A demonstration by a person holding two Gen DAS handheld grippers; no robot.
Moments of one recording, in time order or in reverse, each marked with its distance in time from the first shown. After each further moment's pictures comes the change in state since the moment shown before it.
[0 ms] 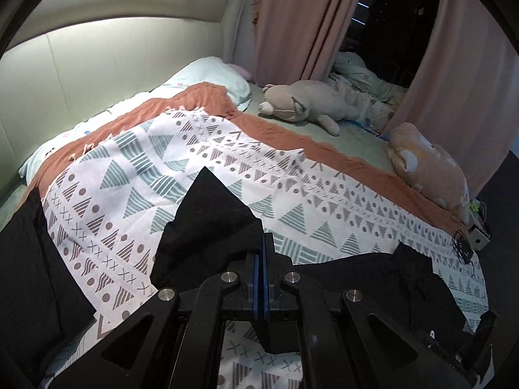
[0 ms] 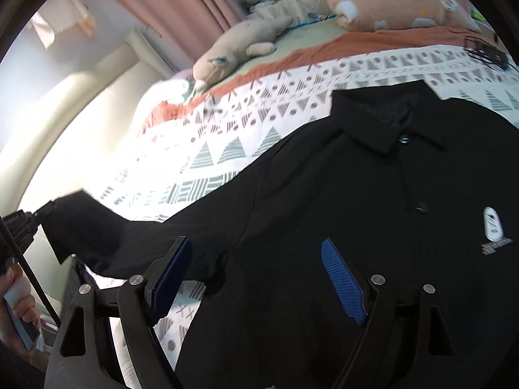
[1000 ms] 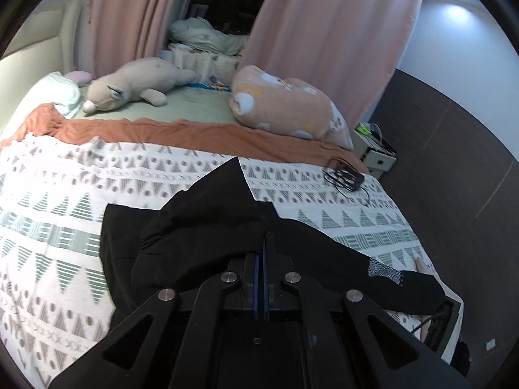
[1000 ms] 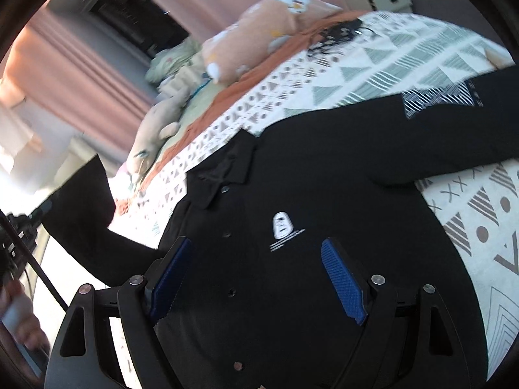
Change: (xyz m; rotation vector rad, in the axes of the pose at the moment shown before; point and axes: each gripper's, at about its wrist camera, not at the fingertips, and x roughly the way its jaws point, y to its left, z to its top) left arm 0.000 -0.288 -0.079 0.318 0.154 -0.454; right arm -0.194 -0.150 -0.071 0.397 -0.212 -0.117
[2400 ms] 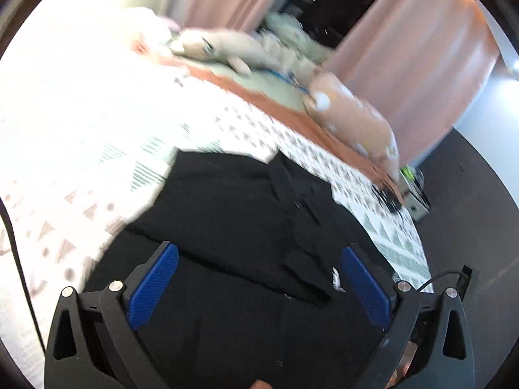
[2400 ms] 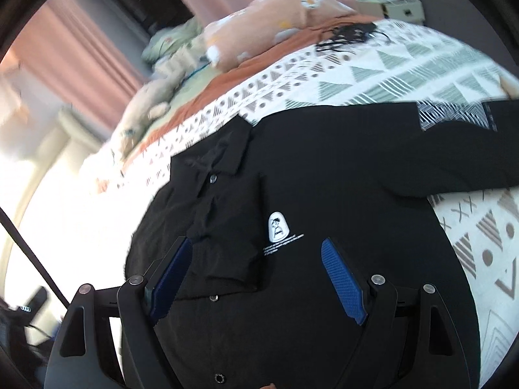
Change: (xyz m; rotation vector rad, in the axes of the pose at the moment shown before) left arm -0.050 0.070 -0.130 -0.364 -0.102 0.179; right arm 0.044 0.034 0.008 -0.178 0.041 -0.110
